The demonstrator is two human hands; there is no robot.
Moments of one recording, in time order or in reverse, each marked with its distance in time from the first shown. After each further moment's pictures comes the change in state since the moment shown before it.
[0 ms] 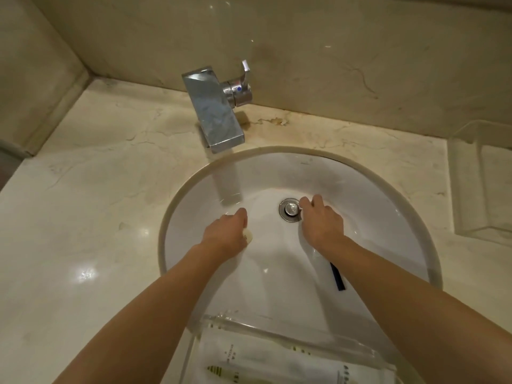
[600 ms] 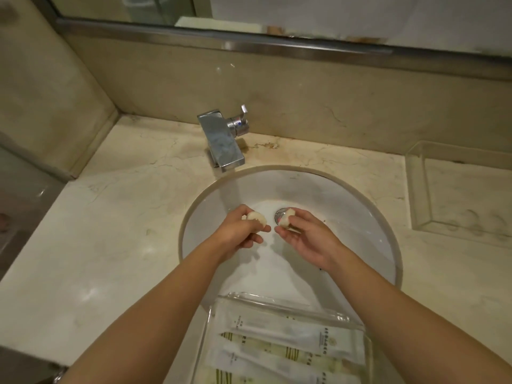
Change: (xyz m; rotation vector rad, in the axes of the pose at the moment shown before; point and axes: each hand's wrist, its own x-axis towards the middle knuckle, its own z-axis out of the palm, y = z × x) left_hand -0.068 0.050 -0.065 -1.162 -0.120 -0.111; right_hand -0.083 -0.017 -0.068 2.066 -0.365 0.228
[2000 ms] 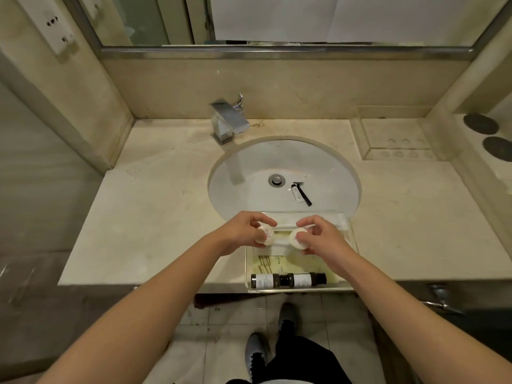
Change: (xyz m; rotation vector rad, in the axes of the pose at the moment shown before) left_hand -0.180 -0.061 -0.043 0.394 -0.396 0.138; right_hand -0.215 0.129 0.035 -0.662 0.325 -0.273
